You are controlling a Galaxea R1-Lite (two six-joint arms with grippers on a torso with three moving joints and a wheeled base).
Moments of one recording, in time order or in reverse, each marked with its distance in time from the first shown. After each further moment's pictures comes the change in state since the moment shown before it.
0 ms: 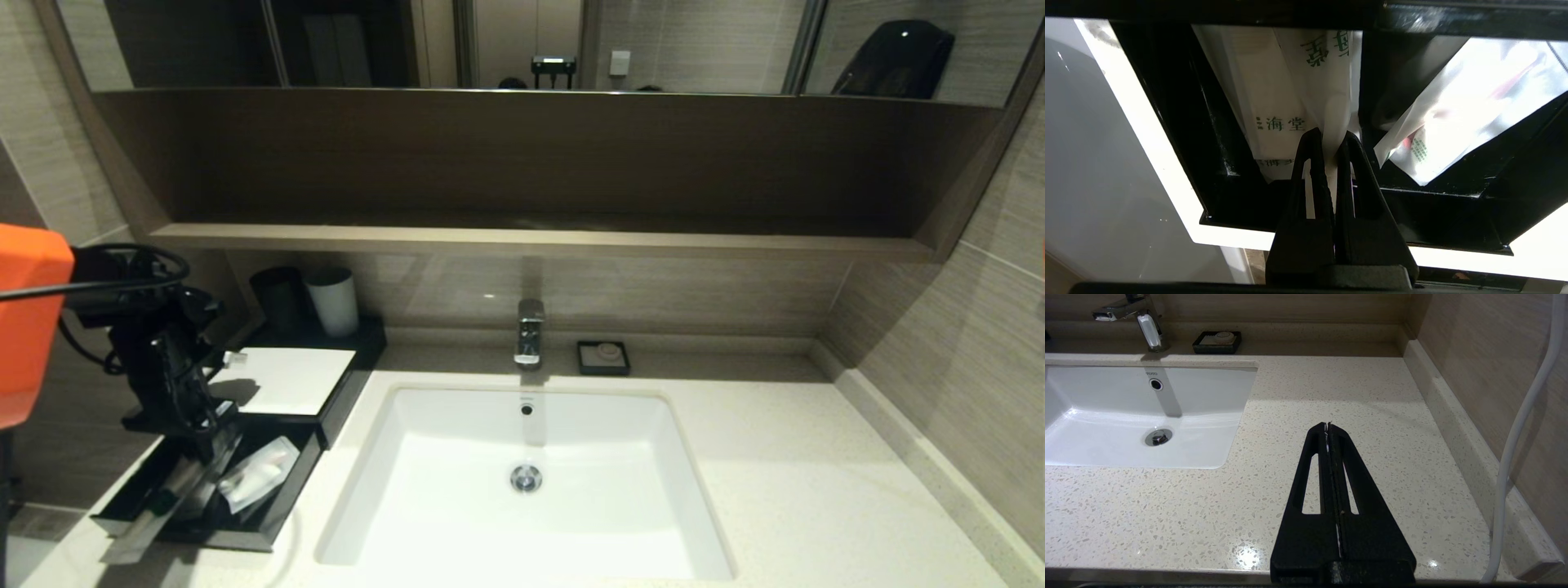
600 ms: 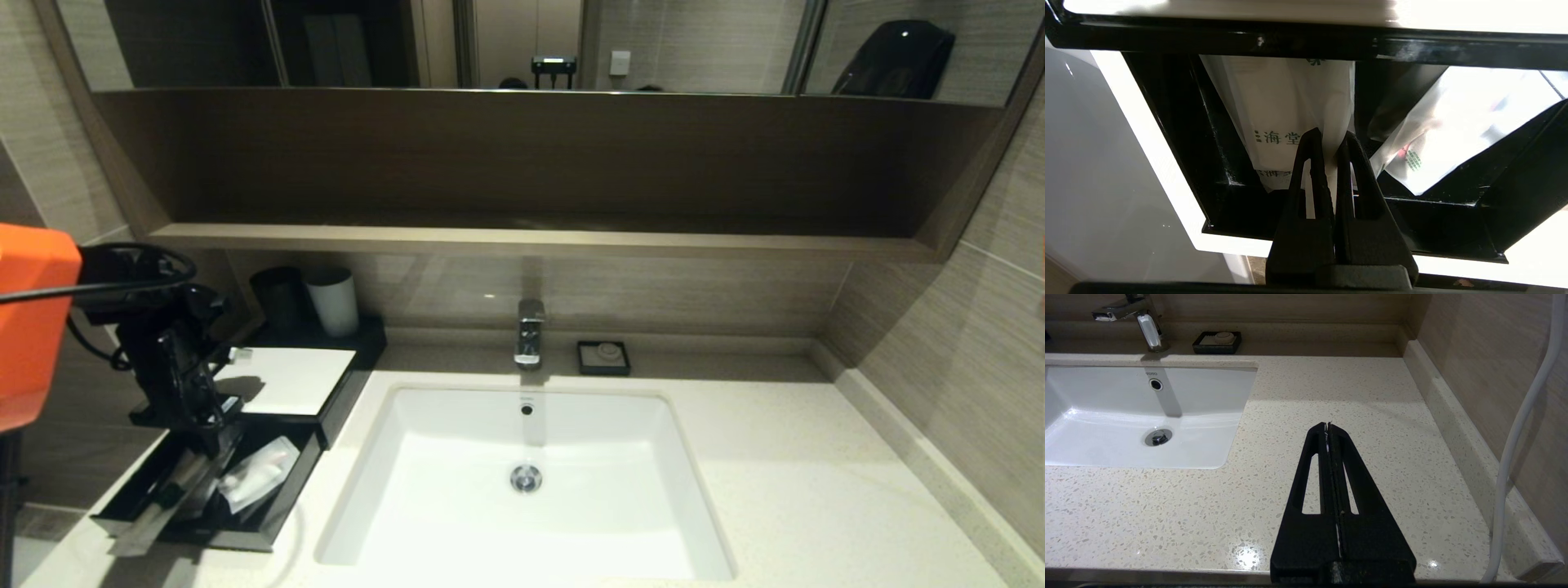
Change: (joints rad) left arm -0.010 0.014 -0.031 -0.001 0.000 0.001; right arm 0.000 0.000 0.000 0.000 0.000 0.000
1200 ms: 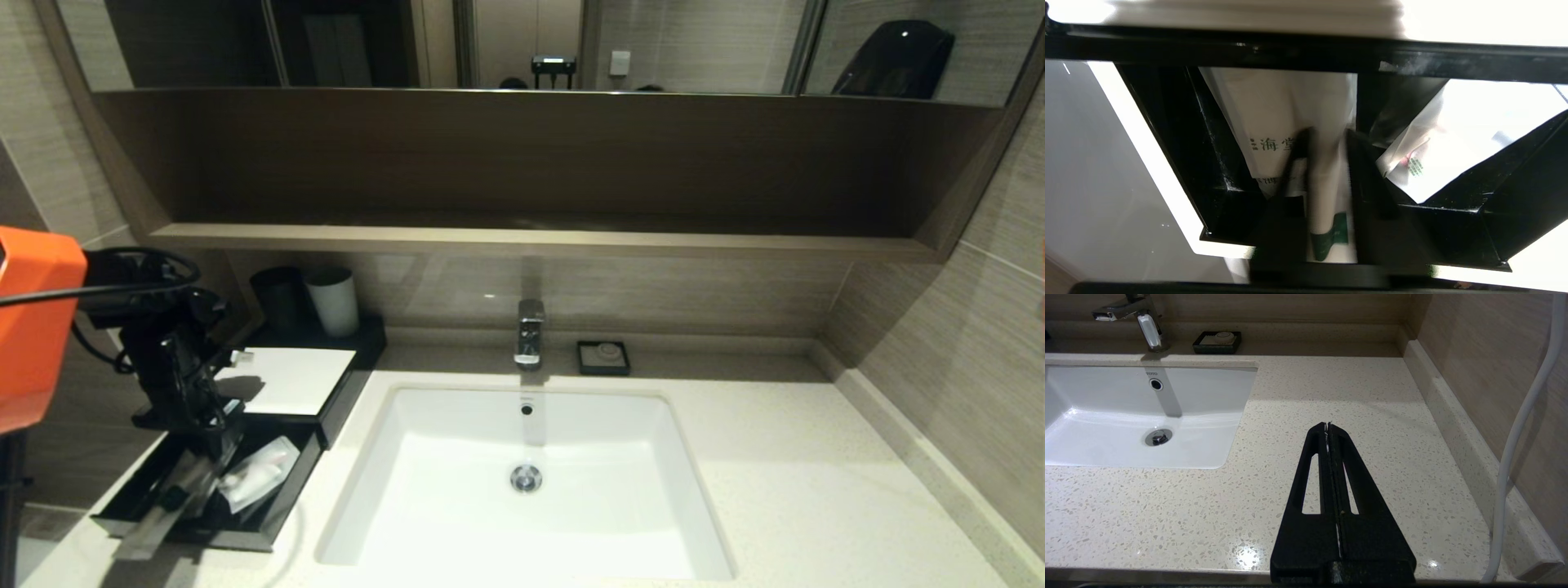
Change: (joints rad) left arm 0.001 0.014 0.000 -0.008 -0.001 0.000; right arm 0.000 0.000 0.000 0.000 0.000 0.001
